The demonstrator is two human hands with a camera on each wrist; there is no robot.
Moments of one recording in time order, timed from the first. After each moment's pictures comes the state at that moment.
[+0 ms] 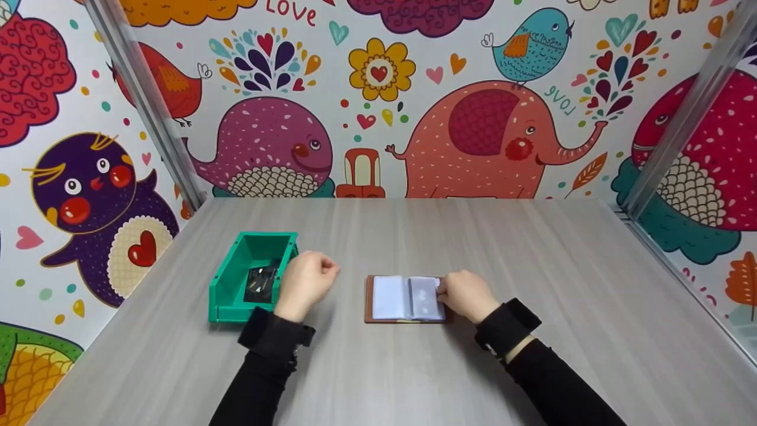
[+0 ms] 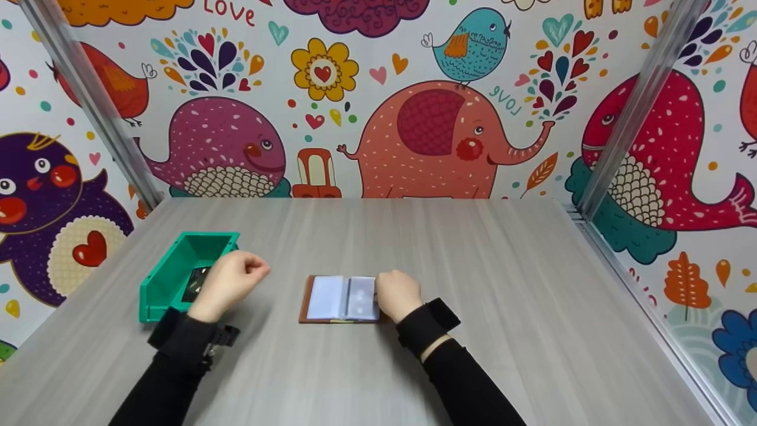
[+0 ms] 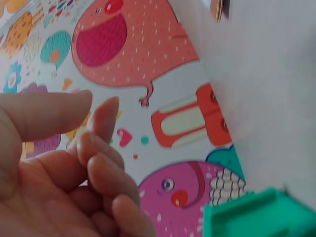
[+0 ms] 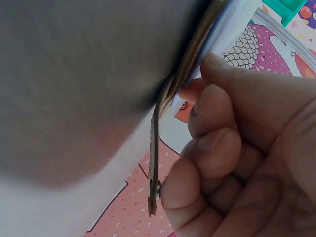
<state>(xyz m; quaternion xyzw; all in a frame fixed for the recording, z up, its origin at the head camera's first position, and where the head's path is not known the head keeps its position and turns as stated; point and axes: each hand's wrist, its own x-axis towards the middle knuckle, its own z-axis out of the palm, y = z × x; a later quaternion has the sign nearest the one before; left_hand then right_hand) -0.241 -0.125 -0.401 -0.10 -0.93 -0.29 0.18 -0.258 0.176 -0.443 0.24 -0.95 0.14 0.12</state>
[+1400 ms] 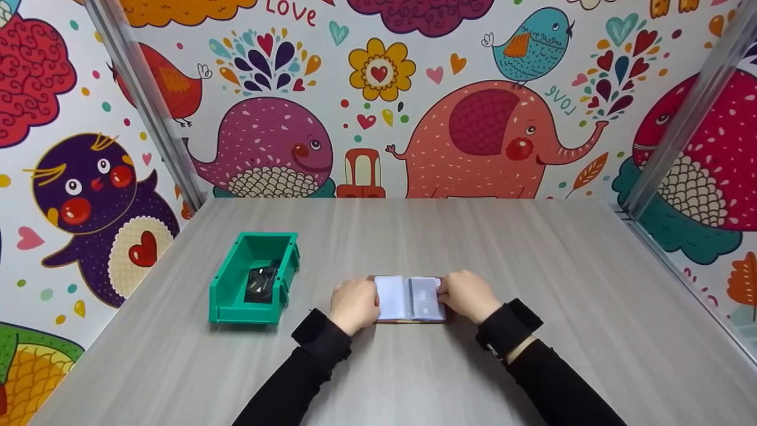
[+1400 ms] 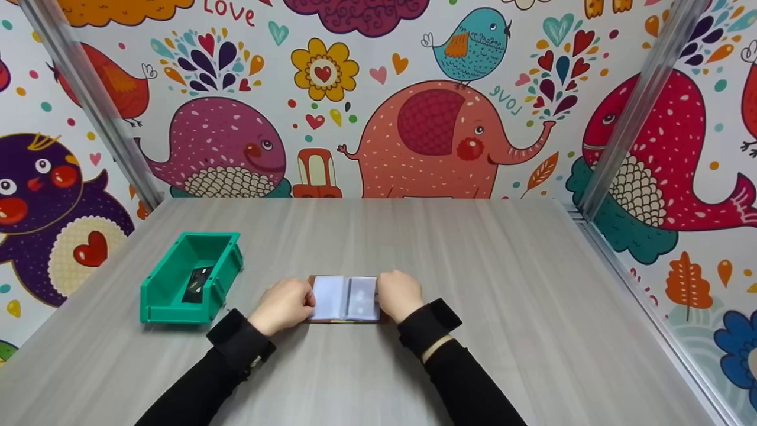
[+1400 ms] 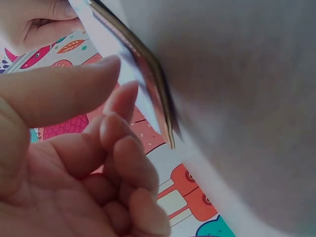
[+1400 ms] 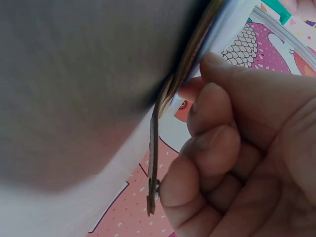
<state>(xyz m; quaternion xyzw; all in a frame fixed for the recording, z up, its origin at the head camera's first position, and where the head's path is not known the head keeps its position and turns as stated) -0.242 -0.057 -0.442 -0.17 -0.97 -0.14 0.09 -0.261 0.177 -0.446 0.23 -0.96 0.13 0.10</state>
